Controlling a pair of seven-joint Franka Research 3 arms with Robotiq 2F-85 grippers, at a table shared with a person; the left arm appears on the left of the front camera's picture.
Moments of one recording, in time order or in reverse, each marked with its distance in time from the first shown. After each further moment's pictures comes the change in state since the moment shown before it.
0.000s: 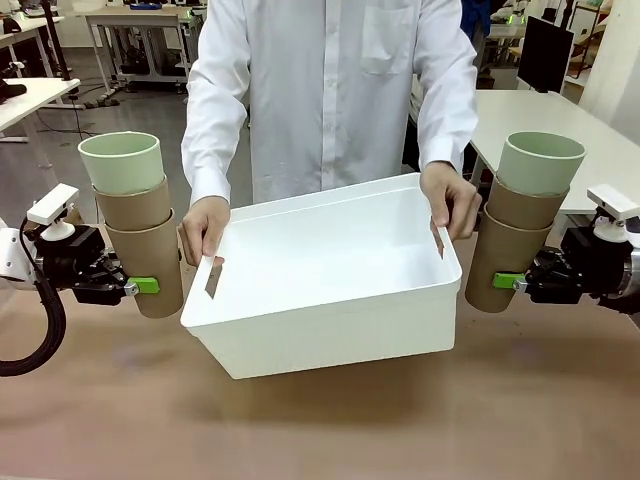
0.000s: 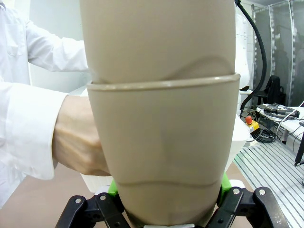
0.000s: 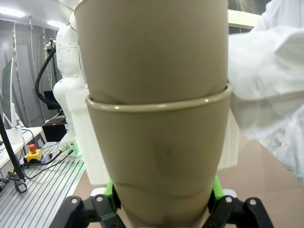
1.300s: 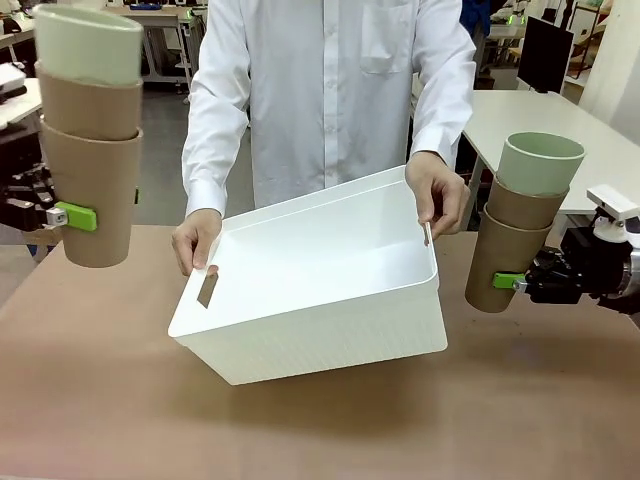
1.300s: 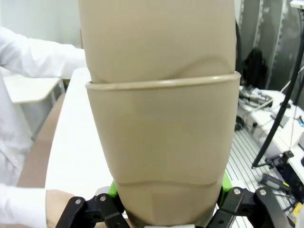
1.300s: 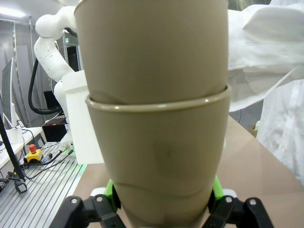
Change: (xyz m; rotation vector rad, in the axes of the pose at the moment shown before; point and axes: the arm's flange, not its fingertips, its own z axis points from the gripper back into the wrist) left arm 0.194 -0.056 -0.028 -0.090 0.302 0.077; right arm -0.001 0.000 0.000 0.000 0.000 -0.002
